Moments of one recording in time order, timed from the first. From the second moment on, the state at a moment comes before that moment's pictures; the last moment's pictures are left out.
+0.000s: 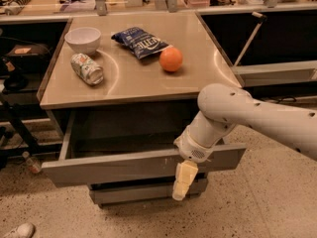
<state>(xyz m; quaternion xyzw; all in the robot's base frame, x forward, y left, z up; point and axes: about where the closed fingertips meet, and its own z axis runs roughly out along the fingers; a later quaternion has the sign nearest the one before) 0.452 -0.058 0.651 -0.64 0.73 0.21 0.09</state>
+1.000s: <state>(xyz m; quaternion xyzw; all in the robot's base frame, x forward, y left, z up) 0.368 -0.088 0.688 -0.63 0.74 0.22 0.08</state>
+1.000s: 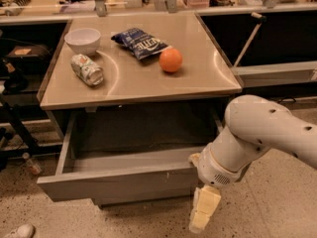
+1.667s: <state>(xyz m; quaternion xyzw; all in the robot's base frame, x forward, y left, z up) 0.383 -0.086 0.699 -0.63 0.74 0.20 0.09</state>
